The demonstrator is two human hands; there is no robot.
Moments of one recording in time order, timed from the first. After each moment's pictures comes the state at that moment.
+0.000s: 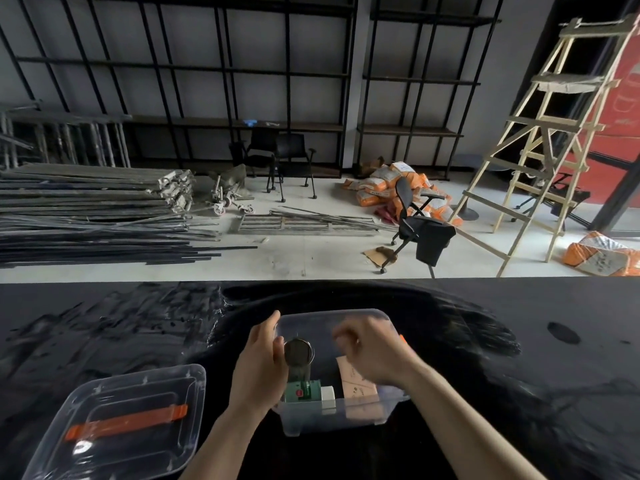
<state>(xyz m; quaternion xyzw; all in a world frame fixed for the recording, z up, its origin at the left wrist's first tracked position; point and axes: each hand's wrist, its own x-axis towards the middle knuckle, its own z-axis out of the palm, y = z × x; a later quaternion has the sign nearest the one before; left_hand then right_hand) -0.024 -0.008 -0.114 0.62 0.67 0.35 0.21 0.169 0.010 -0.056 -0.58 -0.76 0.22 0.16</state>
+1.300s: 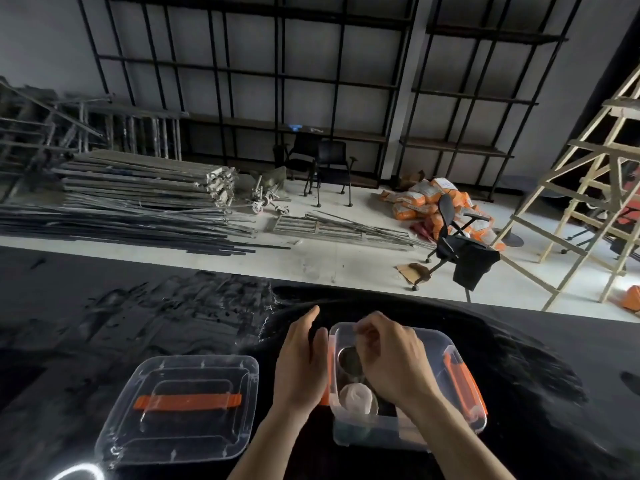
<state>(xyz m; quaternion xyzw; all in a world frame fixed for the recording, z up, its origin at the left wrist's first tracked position) -0.053 -0.010 -0.116 0.55 0.63 0.48 0.24 0.093 -0.008 -0.044 -0.61 -0.73 0.17 0.25</state>
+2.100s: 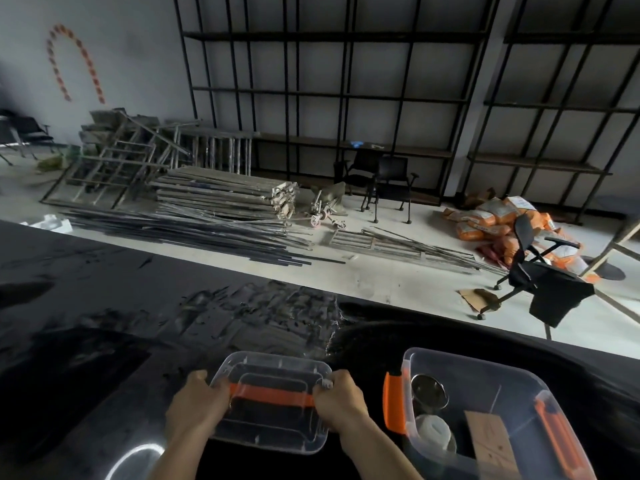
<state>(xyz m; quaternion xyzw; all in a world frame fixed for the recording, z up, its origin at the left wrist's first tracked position) -0.272 -0.087 -0.138 0.23 0.90 0.29 0.23 -0.068 -0.023 -0.103 -0.64 -0.60 0.47 0.13</state>
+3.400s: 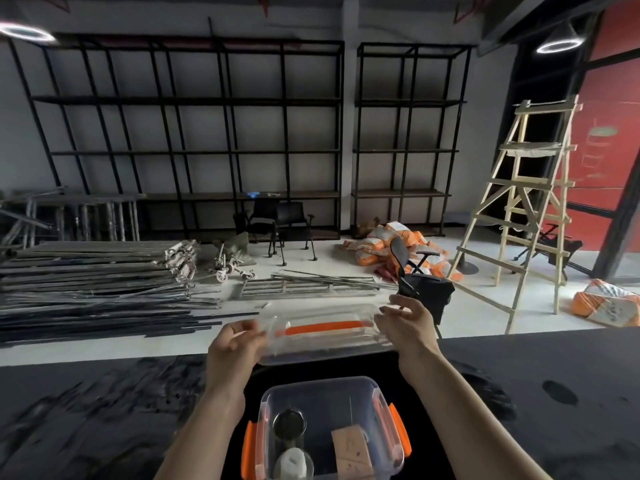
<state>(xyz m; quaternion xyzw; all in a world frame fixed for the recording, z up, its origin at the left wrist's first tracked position) -0.029 0.019 0.005 0.35 0.59 0.60 0.41 0.222 0.051 0.034 -0.61 -0.36 0.42 0.56</state>
